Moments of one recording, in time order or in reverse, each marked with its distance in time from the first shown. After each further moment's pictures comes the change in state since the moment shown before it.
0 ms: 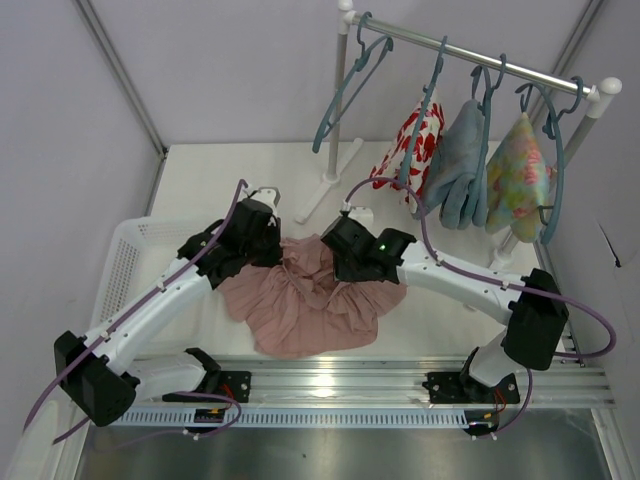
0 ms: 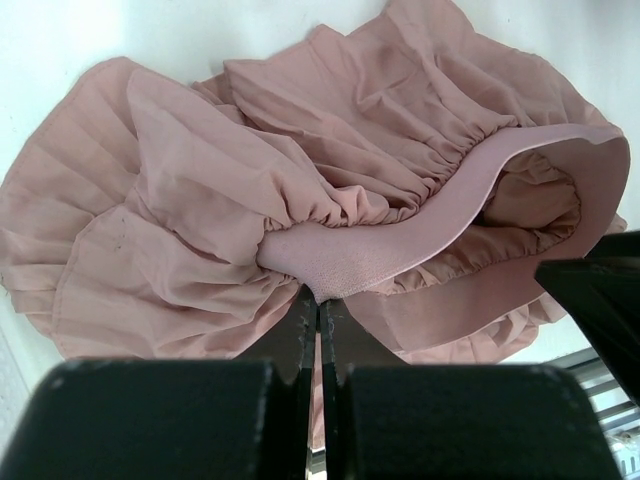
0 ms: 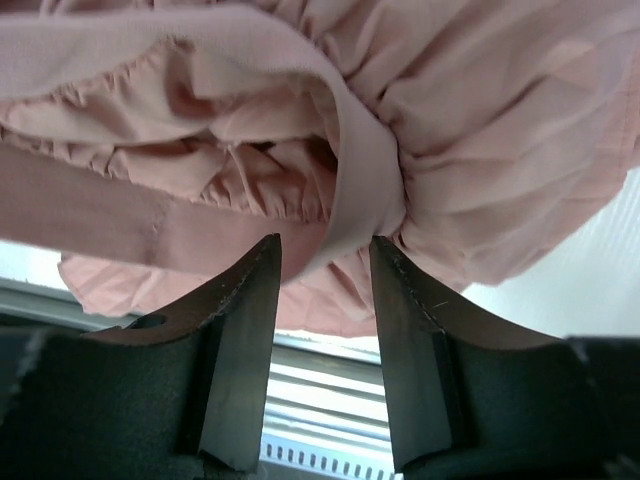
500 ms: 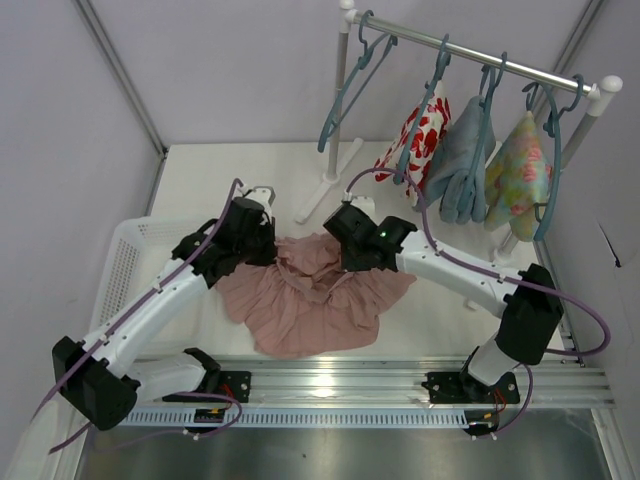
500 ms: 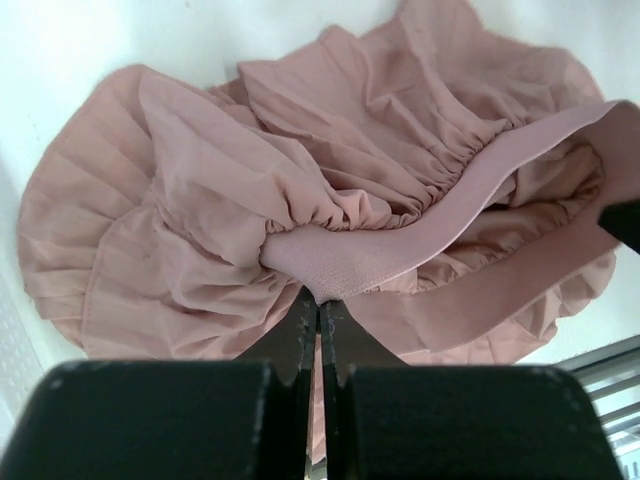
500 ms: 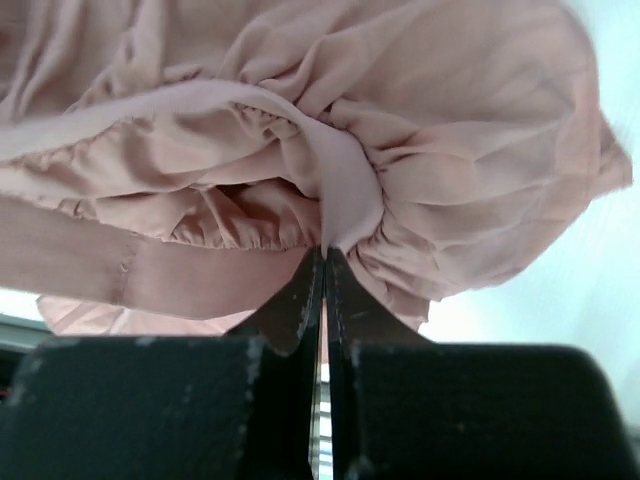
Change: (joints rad) left arm 0.035 -0.012 -0.013 -0.007 0.019 0.047; right arm -0.059 0.056 0.060 -0.029 0.007 -0.069
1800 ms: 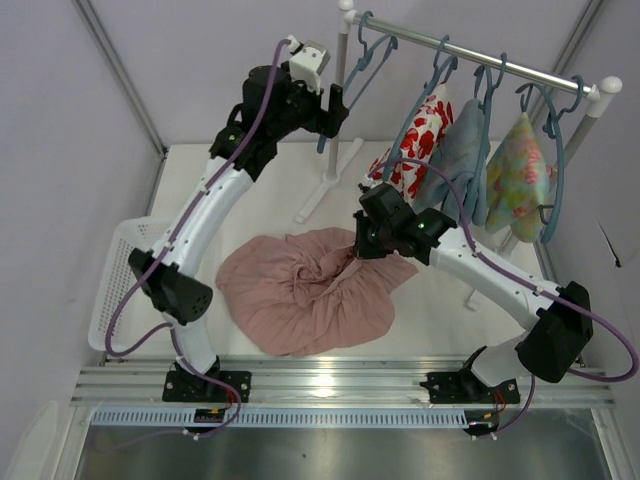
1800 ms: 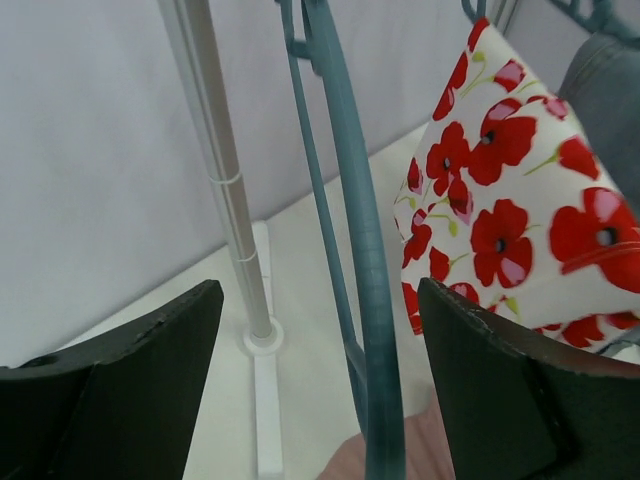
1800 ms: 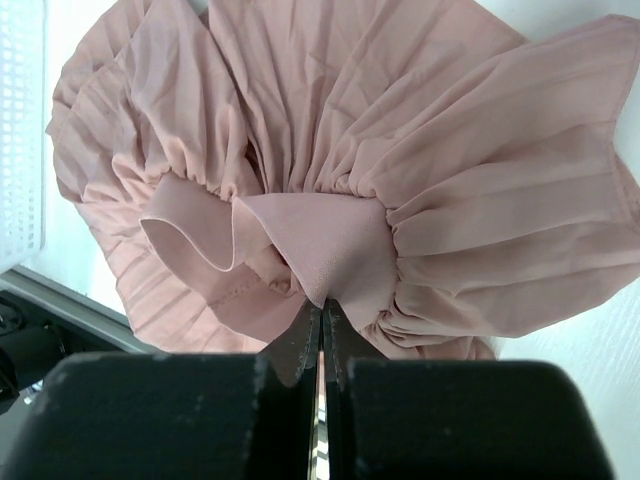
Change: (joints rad) left arm 0.074 0.668 1.068 0.293 0.262 0.430; right arm -0.167 -0.158 -0.060 0.113 -0.310 -0.181
